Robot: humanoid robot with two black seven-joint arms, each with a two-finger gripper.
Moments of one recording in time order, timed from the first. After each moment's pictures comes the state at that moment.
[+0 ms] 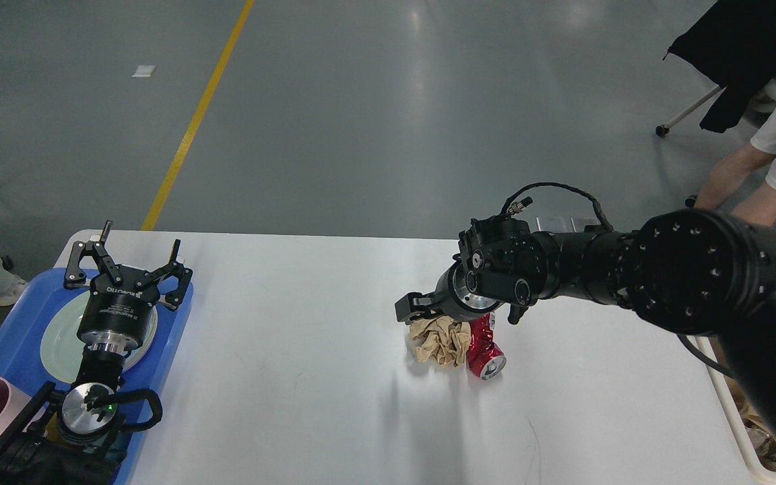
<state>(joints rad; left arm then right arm) -0.30 0.13 -1.43 -0.76 0.13 -0.57 -0.22 1.45 0.17 -0.99 0.75 -0.20 0.37 -0.09</state>
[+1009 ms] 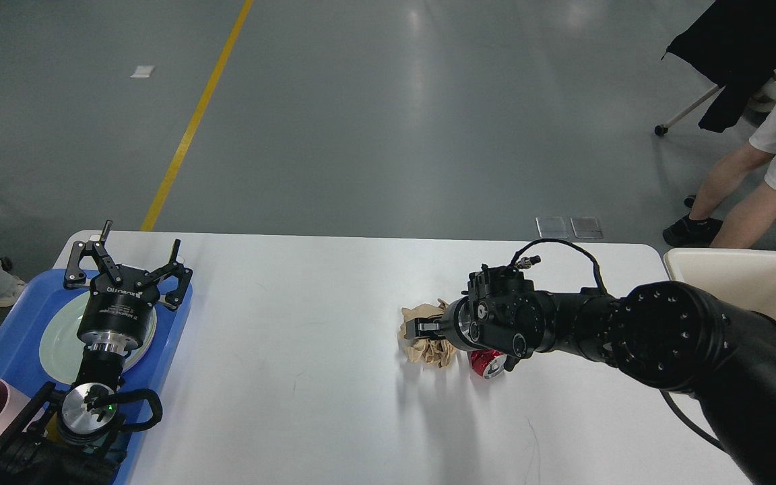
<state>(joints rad) -0.30 0.13 -1.43 -0.76 0.13 -0.57 -0.22 1.21 0.19 -0.91 0.59 -0.28 0.21 -0.10</state>
